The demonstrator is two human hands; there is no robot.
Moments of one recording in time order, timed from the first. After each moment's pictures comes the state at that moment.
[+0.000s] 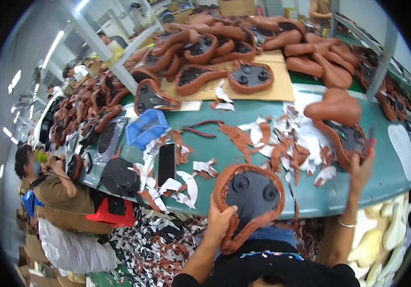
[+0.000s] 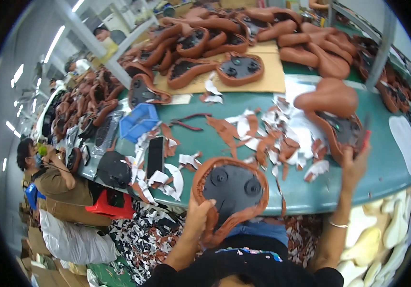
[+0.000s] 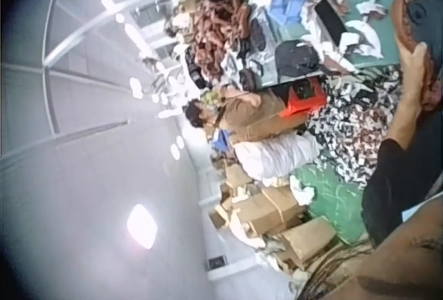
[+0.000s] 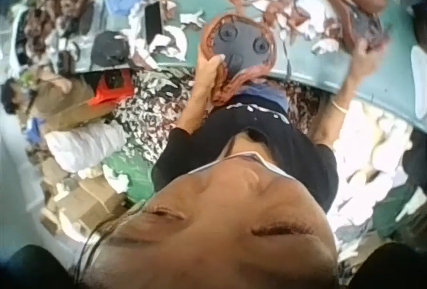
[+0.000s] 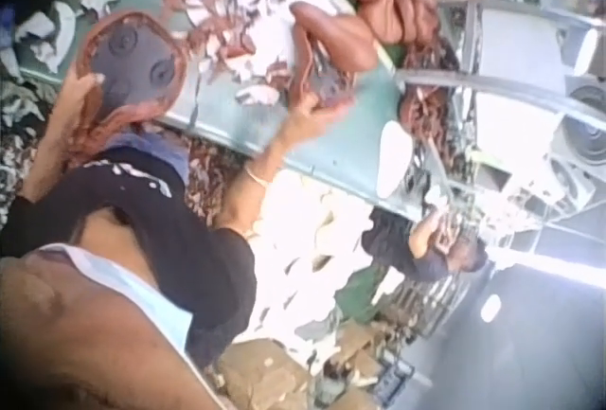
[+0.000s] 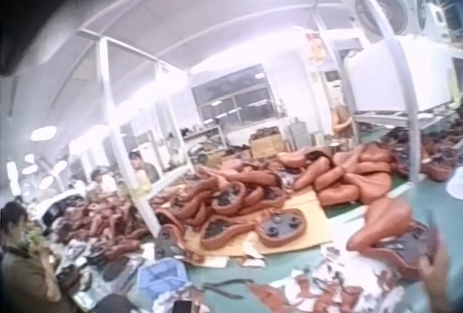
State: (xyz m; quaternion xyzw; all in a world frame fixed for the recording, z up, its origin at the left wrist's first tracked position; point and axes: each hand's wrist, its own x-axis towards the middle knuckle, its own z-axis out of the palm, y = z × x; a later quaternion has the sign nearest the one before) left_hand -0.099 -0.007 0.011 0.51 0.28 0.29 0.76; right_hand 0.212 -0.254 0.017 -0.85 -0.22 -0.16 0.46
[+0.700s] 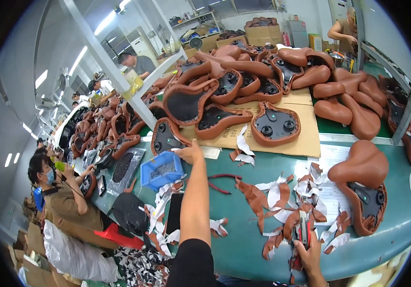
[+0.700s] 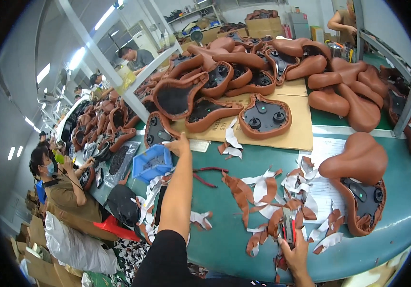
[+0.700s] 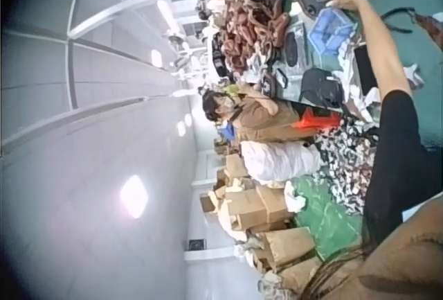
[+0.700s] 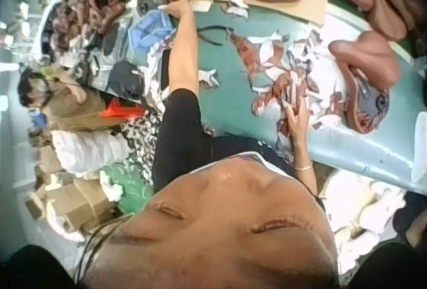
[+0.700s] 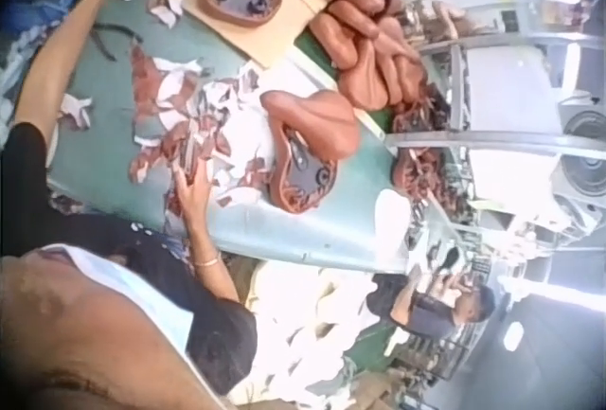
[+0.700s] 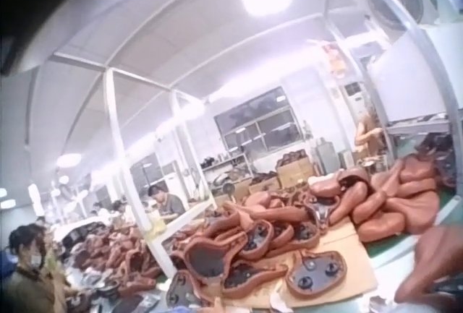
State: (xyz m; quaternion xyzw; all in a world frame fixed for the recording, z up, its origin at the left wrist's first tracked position) left_hand 0.098 0.381 -0.015 0.46 0.69 0.50 0.25; right_hand 0.124 -0.139 -0.029 -0.74 -0.20 0.25 0.59
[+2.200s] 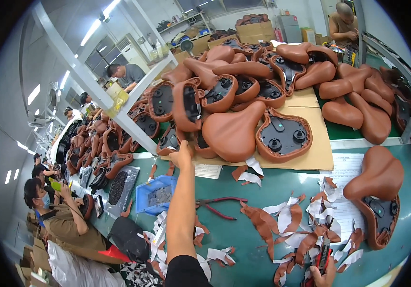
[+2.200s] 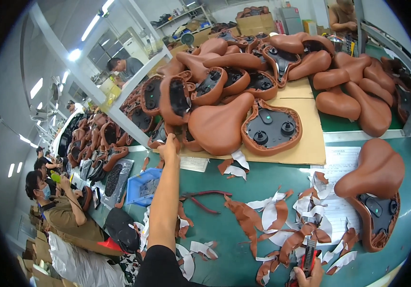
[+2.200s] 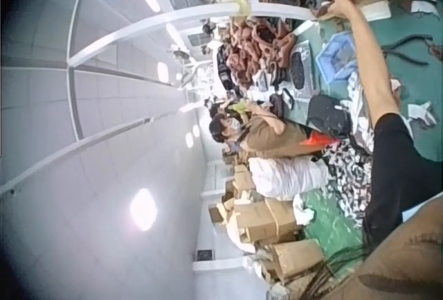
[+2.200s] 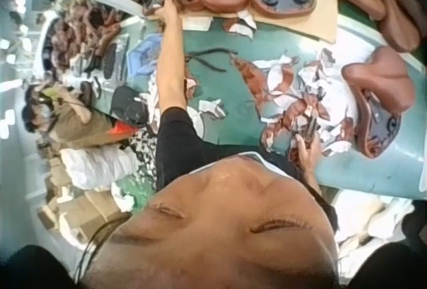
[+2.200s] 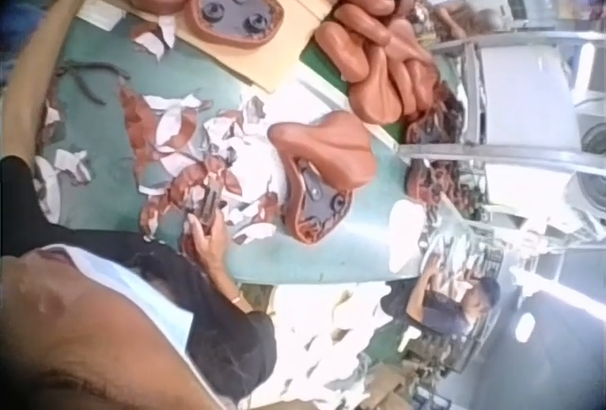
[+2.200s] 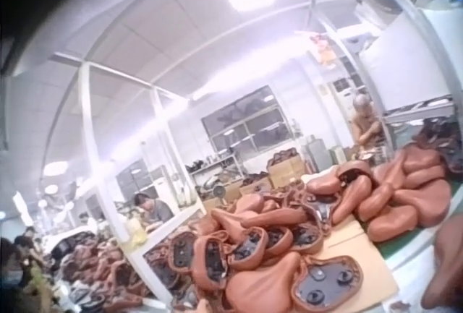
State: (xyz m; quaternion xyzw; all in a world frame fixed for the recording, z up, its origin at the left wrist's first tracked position) left_hand 0.134 0.437 0.004 0.48 0.61 0.49 0.39; right_hand 0.125 -0.138 -0.010 -0.85 -0.17 0.20 0.46
